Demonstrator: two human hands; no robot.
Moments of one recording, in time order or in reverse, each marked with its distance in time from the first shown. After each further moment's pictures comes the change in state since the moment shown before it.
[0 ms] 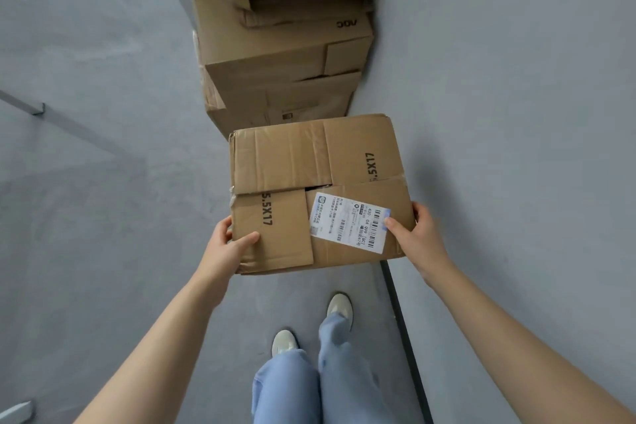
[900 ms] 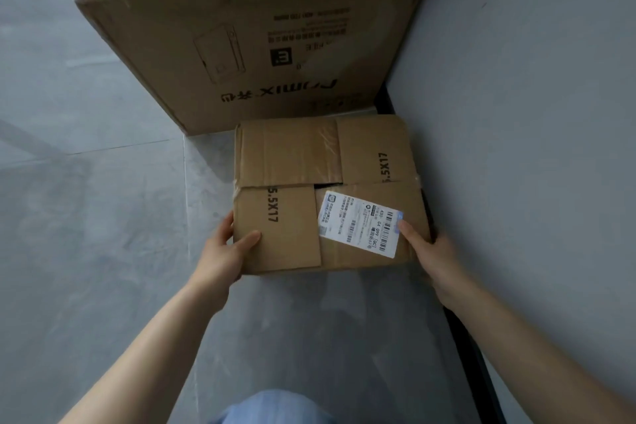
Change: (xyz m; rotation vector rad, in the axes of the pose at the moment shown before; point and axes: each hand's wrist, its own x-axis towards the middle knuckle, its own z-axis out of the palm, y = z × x) left_hand 0.426 -0.201 0.068 0.004 -0.009 0.077; right_hand 0.365 0.278 0.197 0.115 -0.037 0.225
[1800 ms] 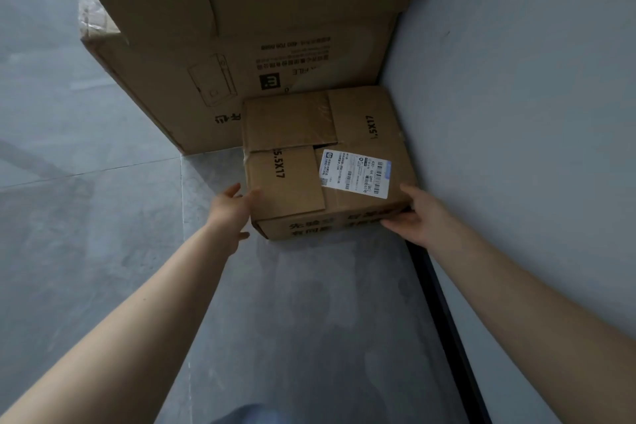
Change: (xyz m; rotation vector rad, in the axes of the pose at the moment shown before) left_hand 0.026 0.083 0.041 0.051 0.129 -0.049; right_hand 0.025 -0.092 0.000 0.629 -0.109 0.228
